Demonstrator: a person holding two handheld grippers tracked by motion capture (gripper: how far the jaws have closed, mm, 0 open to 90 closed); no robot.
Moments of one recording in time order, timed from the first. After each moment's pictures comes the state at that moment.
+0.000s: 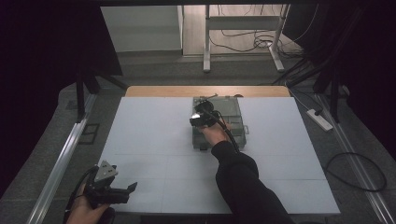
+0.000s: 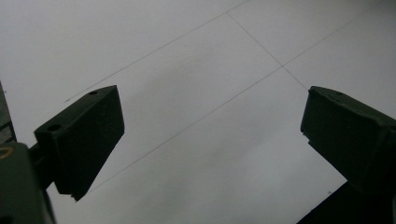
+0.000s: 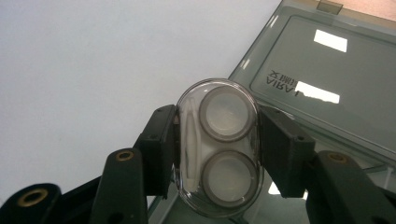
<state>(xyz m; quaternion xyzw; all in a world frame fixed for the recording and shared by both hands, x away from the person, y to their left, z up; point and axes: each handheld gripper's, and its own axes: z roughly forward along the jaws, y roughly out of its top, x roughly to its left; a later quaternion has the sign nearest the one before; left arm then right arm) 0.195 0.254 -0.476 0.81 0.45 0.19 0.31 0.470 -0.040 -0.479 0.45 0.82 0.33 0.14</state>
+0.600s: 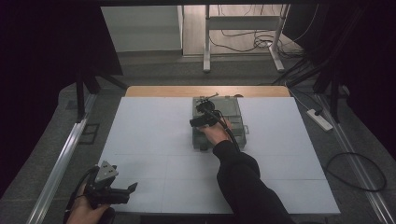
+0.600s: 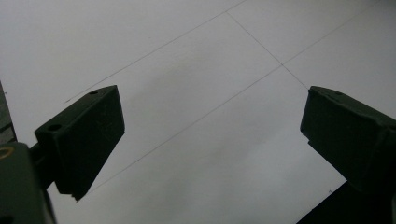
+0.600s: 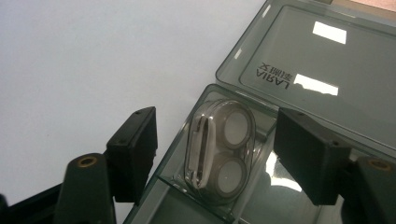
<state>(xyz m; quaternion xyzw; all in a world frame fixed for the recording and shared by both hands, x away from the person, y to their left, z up) 0.195 0.253 -0.476 0.82 0.45 0.20 0.30 0.474 -0.046 -0.480 0.45 0.83 0.31 0.13</state>
